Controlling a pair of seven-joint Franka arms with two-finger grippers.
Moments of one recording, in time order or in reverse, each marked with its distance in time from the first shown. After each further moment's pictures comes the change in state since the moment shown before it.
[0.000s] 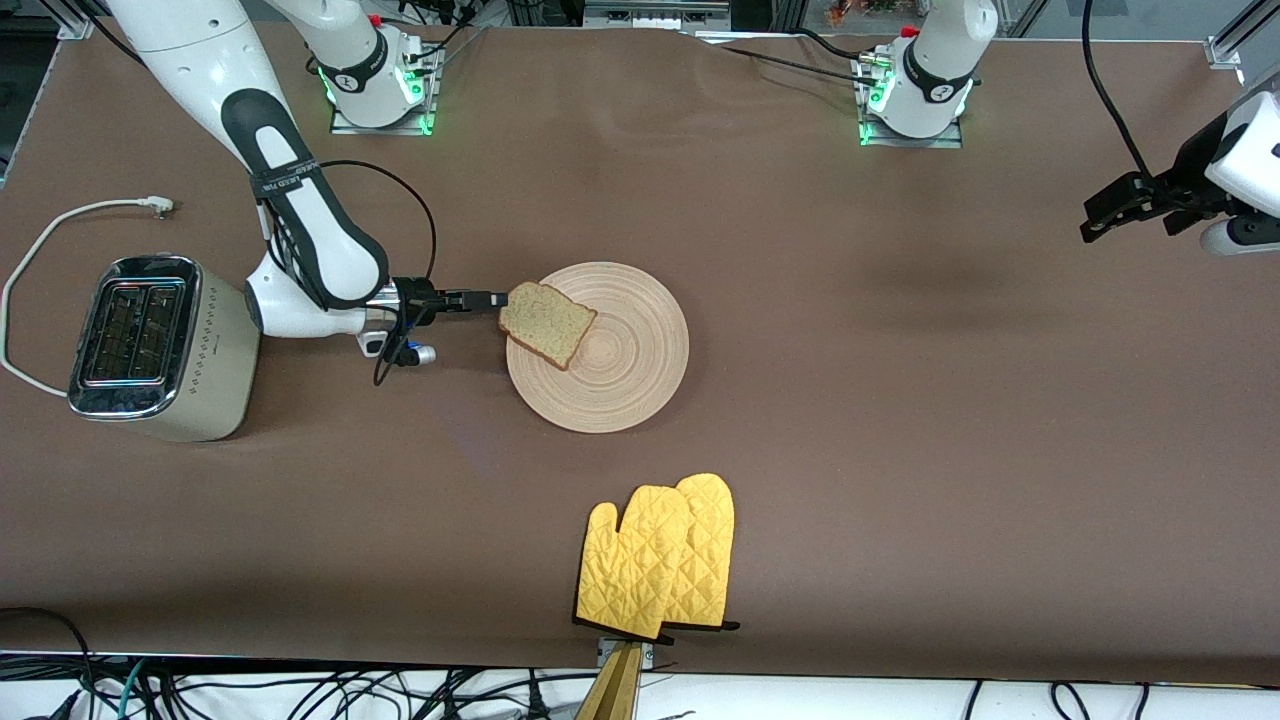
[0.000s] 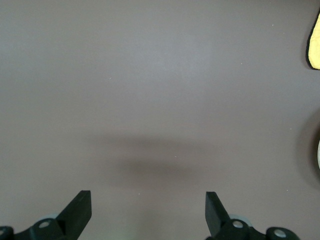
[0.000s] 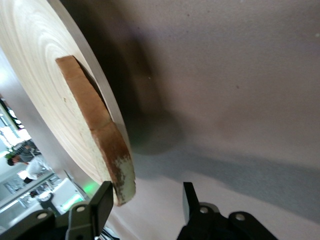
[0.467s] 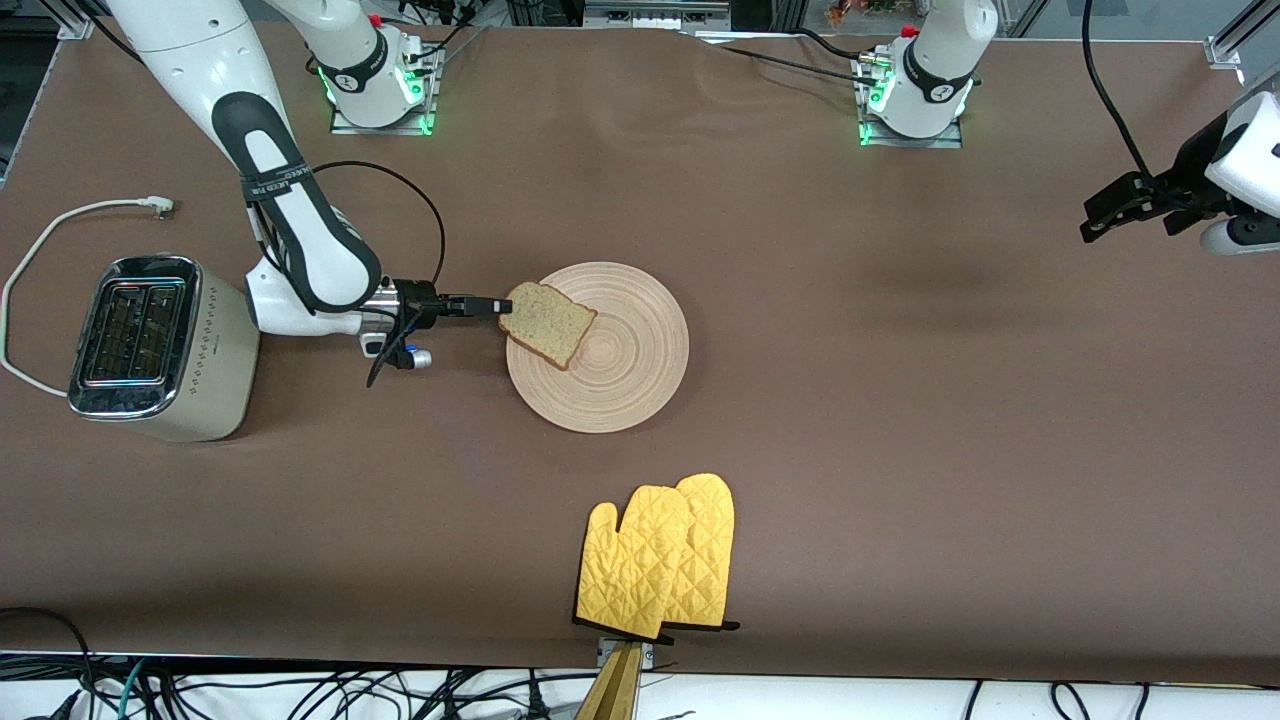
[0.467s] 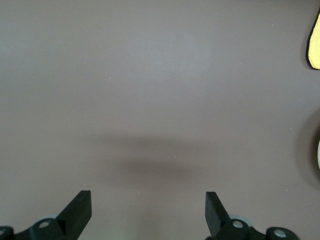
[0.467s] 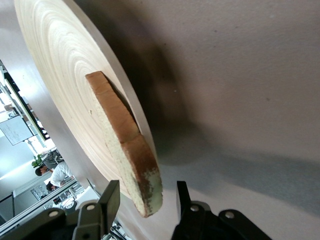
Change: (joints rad) left arm 0.000 0.000 0.000 0.000 0.000 0.000 0.000; right arm 0.000 -0.001 0.004 0.003 0.097 0.000 -0.034
